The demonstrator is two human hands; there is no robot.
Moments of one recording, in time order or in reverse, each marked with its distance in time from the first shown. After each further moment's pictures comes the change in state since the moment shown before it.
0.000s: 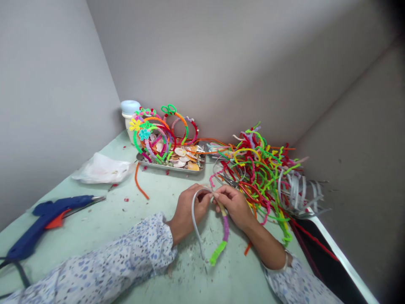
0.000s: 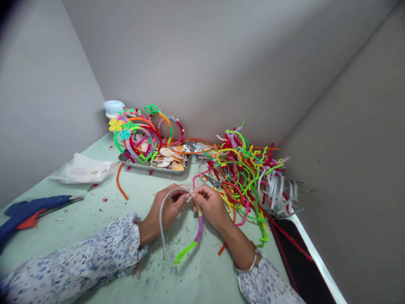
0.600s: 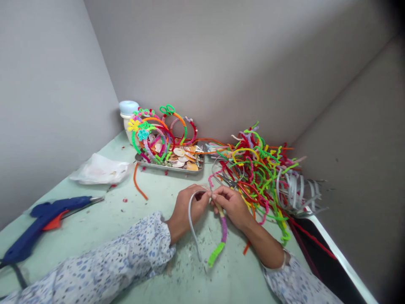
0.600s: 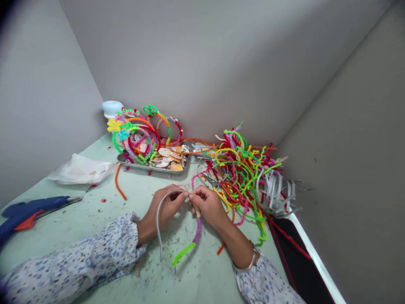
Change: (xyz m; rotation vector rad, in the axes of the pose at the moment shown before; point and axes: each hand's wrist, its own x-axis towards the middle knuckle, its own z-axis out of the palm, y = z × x) left_hand 0.002 0.007 -0.006 0.073 -0.055 -0.064; right_hand -0.001 0.001 0.002 0.008 -0.032 0.009
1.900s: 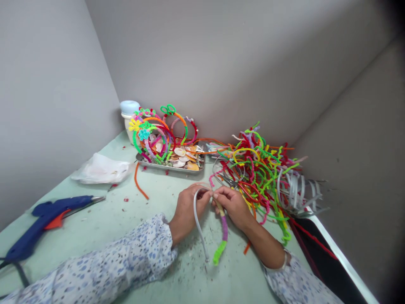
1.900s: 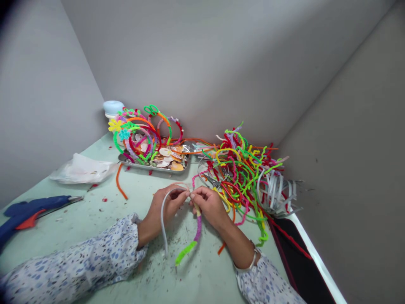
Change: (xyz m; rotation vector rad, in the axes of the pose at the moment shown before) left_hand -0.001 0.005 0.000 -0.076 0.024 -0.017; right_hand 0.000 0.001 -0.001 0.045 0.005 0.033
